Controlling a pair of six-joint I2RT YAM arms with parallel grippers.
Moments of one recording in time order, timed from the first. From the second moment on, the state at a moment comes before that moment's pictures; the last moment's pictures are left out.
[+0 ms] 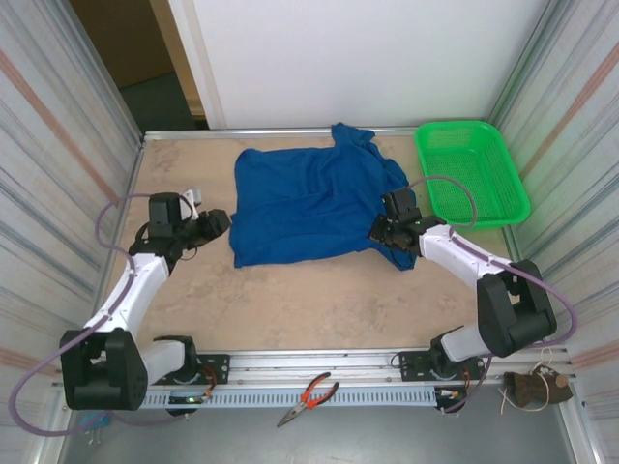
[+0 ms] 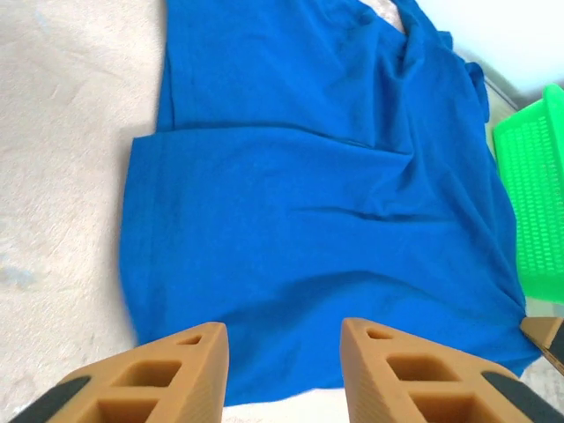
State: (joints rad) left arm -0.03 1.12 0.72 -0.31 0.41 -0.51; right arm 0.40 1.43 0.85 -0.41 0.03 0.75
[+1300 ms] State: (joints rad) left arm -0.26 1.24 0.99 -0.49 -0.10 -0.35; right arm 0.26 1.28 1.00 -0.50 -0.08 0.75
